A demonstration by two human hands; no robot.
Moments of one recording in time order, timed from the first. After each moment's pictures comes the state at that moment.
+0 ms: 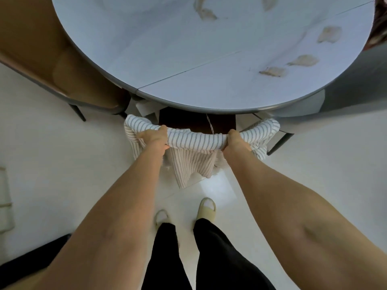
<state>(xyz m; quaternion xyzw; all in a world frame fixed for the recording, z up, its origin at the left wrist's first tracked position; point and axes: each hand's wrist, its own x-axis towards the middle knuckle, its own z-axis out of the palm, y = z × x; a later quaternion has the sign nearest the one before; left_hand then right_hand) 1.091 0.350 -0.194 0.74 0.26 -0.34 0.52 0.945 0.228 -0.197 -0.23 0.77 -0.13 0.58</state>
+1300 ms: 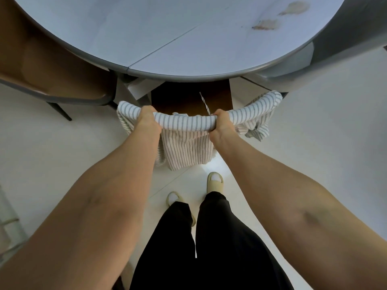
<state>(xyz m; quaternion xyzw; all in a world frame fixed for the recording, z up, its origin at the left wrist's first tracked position) 1.134 0.383 -0.208 0.72 0.25 -0.45 0.47 0.975 0.313 -0.200 -0.06 0.70 -0.21 0.68</state>
